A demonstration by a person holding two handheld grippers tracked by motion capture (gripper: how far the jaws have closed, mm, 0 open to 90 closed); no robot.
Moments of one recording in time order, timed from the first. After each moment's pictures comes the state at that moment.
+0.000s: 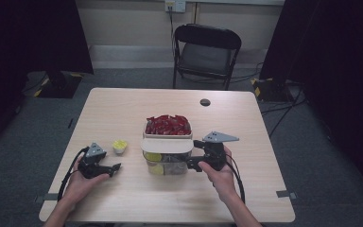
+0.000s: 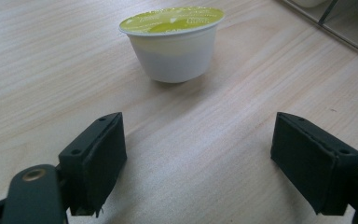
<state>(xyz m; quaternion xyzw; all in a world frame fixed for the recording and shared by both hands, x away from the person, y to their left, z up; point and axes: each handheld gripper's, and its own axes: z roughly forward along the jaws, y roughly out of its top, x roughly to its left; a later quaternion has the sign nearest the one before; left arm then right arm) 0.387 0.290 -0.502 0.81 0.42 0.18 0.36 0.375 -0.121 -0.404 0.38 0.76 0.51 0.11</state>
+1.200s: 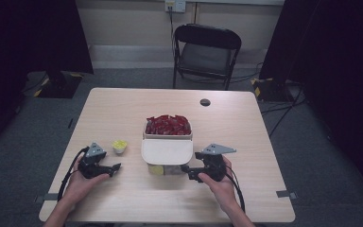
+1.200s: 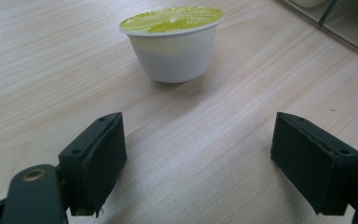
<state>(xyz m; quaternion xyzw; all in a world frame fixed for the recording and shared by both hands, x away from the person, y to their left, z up) 0.387 0.290 -0.502 0.81 0.42 0.18 0.36 0.362 -0.127 -0.441 0.39 0.78 0.48 0.11</state>
